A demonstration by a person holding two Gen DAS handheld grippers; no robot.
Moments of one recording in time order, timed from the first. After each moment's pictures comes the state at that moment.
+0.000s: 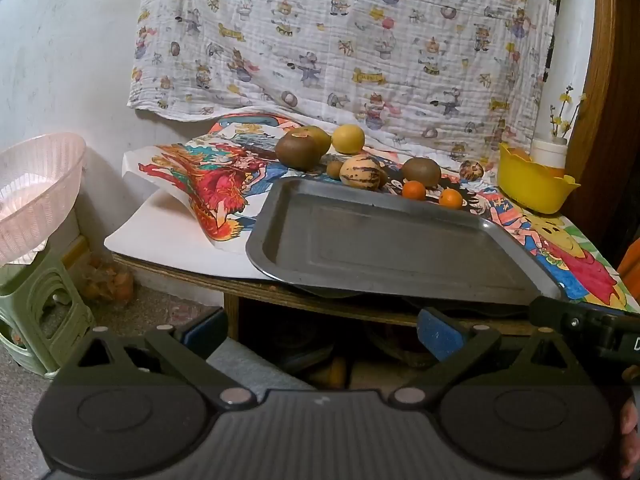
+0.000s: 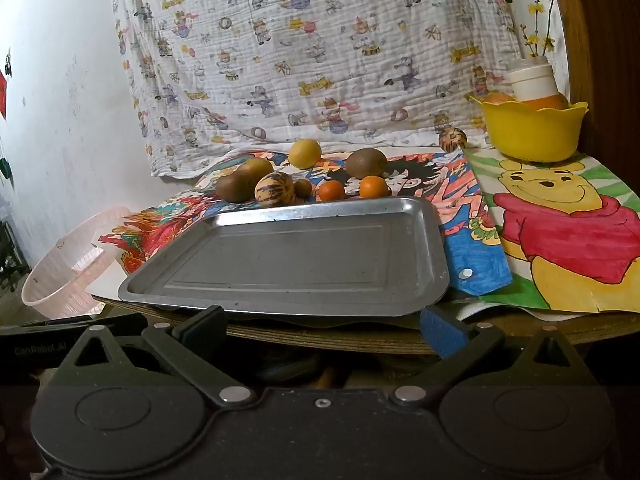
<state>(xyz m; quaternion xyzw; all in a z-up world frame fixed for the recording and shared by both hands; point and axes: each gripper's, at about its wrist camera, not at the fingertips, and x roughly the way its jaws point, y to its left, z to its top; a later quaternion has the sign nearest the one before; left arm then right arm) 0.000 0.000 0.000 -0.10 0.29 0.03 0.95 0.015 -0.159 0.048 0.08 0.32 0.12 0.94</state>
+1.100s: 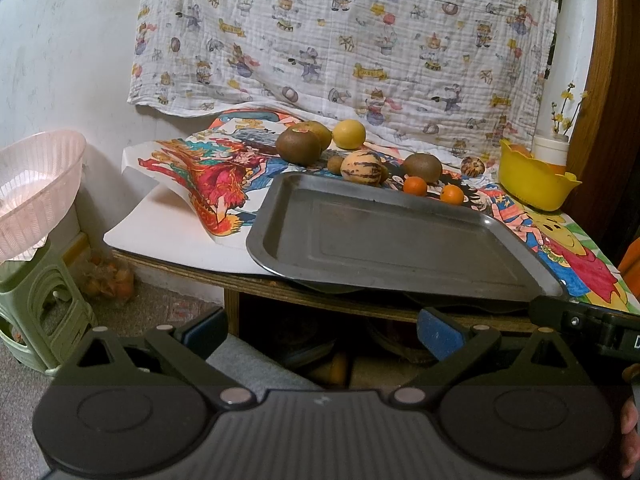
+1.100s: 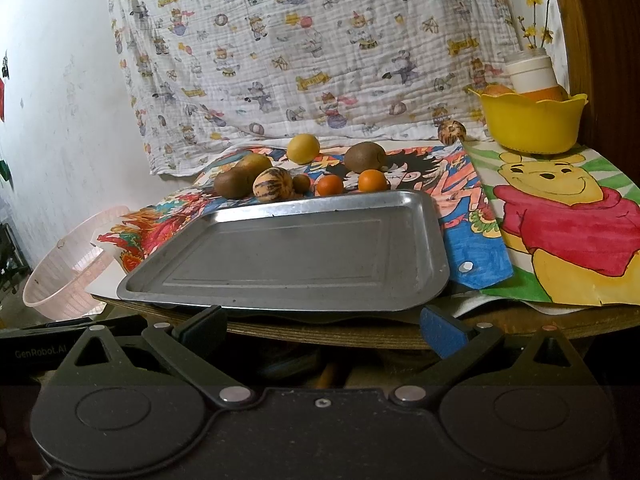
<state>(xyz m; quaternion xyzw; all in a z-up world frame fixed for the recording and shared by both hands) 0.000 0.000 0.000 -0.10 0.29 0.03 0.95 0.016 -0.160 0.045 0.09 0.33 0.12 0.93</state>
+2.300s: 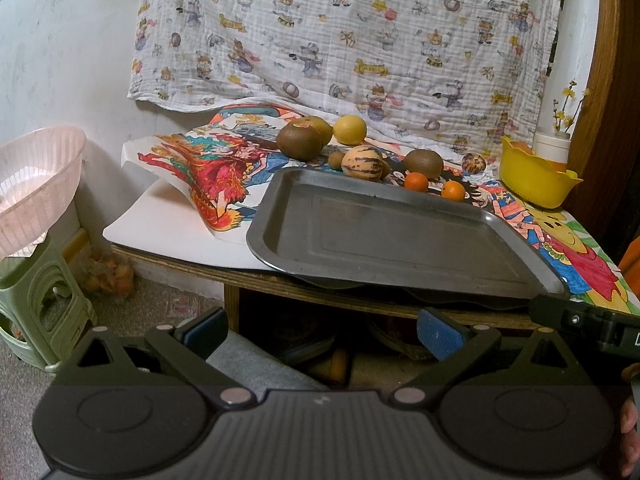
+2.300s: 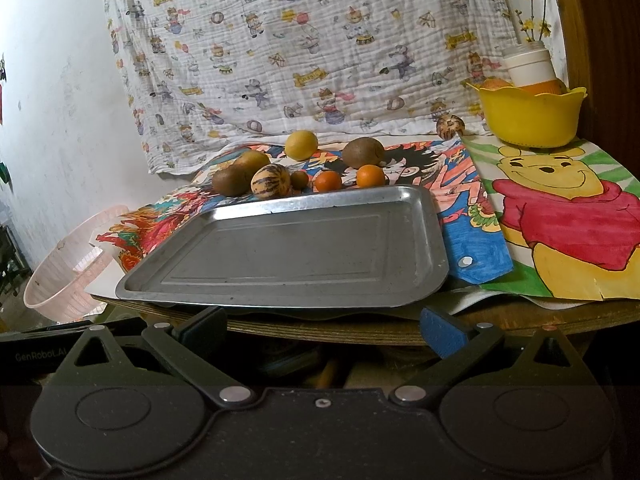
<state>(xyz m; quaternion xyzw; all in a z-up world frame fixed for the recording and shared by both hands) 0.000 0.000 0.000 -0.10 0.30 0.03 0.95 0.018 -0.161 0.044 0.09 0.33 0.12 0.93</state>
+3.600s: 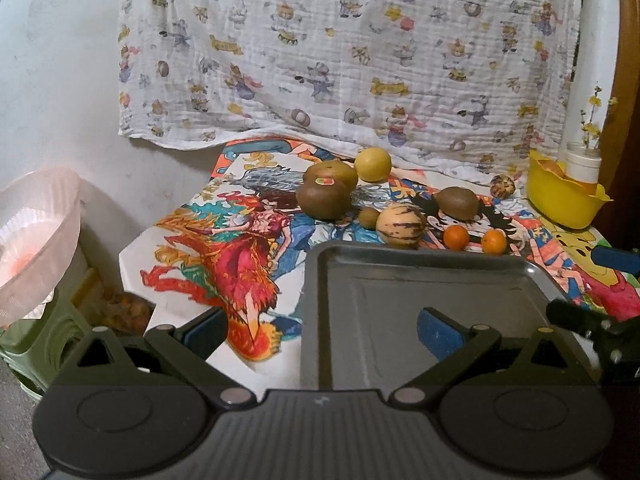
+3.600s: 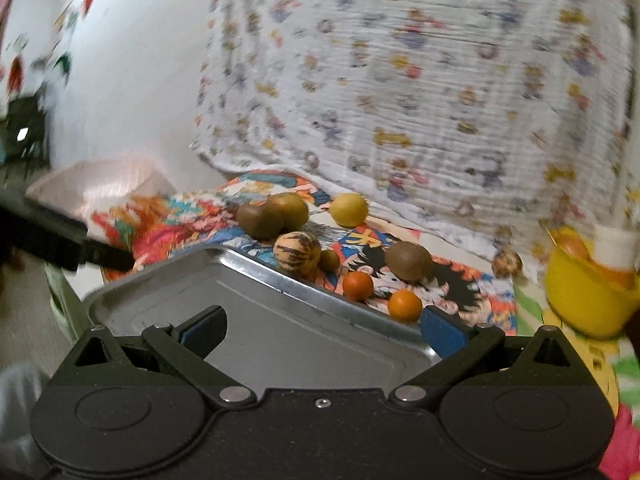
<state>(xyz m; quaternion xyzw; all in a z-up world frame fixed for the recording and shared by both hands) 0.086 0.048 0.050 -0.07 0.32 0.04 0.95 0.110 -0.117 0.084 -0.11 0.27 0.22 0.93</state>
